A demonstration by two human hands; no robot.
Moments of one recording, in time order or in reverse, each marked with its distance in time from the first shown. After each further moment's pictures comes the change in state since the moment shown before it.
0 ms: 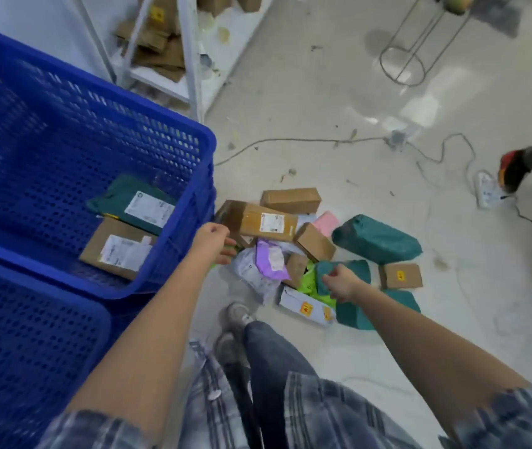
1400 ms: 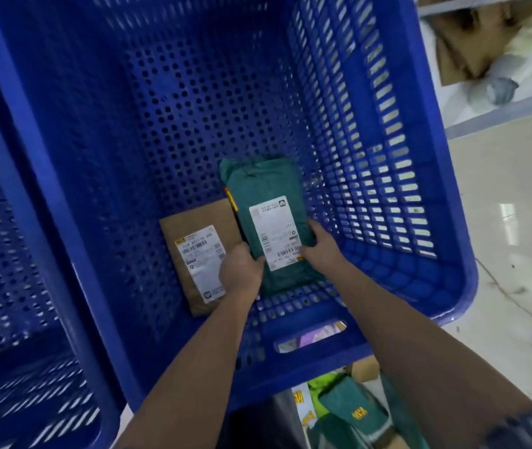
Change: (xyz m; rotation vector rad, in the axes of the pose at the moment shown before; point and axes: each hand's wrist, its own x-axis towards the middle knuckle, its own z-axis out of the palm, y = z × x) left_hand 0.248 -0.074 -0.144 0.045 0.522 -0.340; right_hand 0.239 -0.379 0.209 -0.498 -0.374 -0.448
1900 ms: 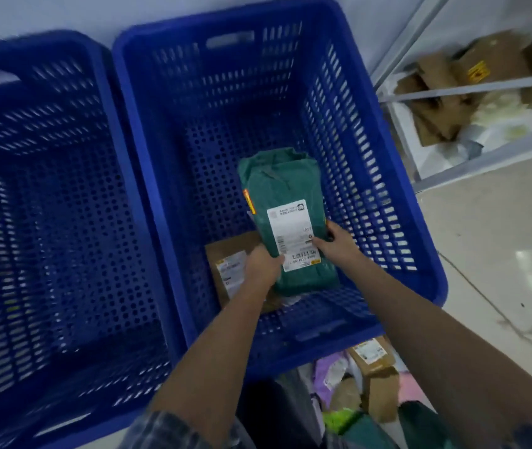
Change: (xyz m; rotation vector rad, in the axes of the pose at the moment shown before) left_hand -0.039 0.033 -0.083 -0.307 -0.135 0.037; right_hand -0.075 -0.087 -0.035 0.072 0.065 -0.177
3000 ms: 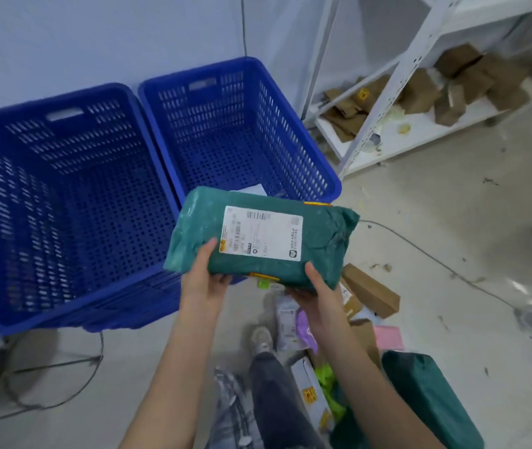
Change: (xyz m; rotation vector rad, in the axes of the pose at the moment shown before) left_hand -0.358 -0.131 -0.001 -1.336 0.049 0.172; right_hand -0.396 0.139 0.062 1.401 0.153 -0.130
